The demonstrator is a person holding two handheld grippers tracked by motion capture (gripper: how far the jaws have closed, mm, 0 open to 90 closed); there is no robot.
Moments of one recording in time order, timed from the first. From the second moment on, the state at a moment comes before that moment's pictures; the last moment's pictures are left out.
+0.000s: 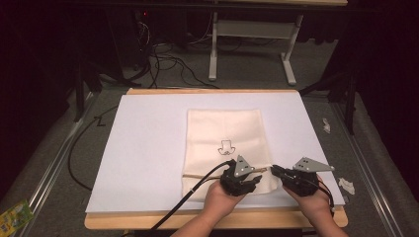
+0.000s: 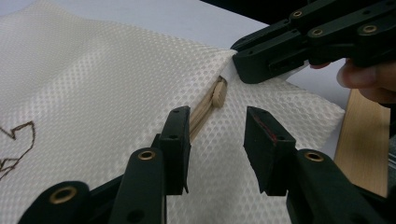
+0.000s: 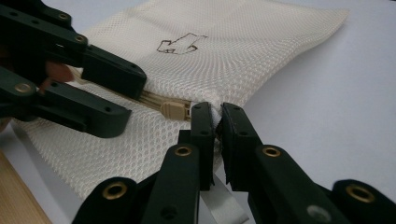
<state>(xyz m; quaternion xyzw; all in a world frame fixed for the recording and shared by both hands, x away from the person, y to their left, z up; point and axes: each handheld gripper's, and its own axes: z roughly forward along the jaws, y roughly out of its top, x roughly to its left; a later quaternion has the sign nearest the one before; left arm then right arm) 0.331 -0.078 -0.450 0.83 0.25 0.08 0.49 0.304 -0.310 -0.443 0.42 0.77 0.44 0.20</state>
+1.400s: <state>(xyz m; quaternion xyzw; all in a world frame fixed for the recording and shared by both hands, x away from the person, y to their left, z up) 0.330 -0.108 -0.455 0.83 0.25 0.11 0.48 0.303 -0.309 -0.440 0.42 0.77 0.45 0.20</state>
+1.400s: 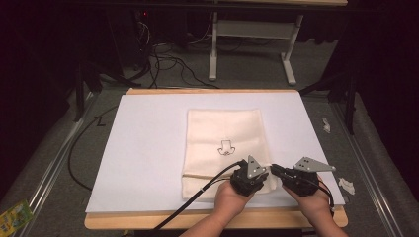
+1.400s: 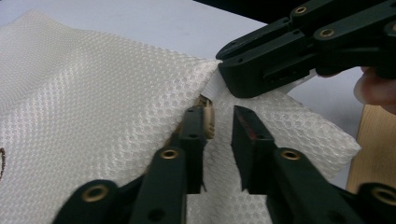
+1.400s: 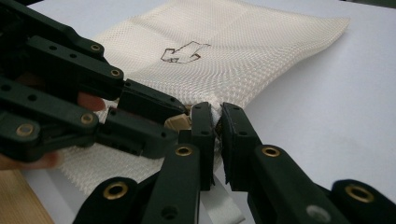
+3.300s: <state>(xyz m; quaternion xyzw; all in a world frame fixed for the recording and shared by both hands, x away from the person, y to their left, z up) 0.335 -0.092 -0.455 0.83 0.25 0.09 0.49 0.302 -0.301 -0.437 0.41 0.78 0.43 0.21</state>
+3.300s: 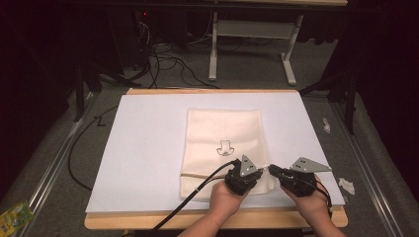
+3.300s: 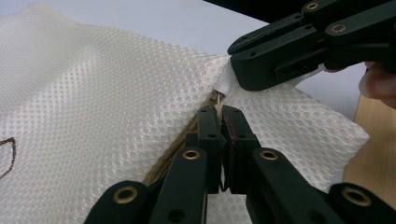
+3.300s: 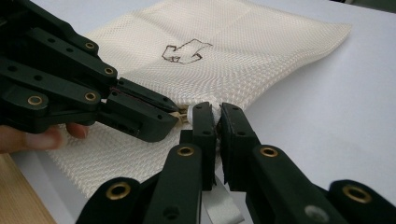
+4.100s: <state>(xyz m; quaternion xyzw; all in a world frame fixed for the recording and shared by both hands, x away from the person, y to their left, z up) 0.341 -0.084 -0.453 0.82 0.27 0.04 0.50 0.298 -0.297 -0.433 0.40 0.77 0.45 0.22</state>
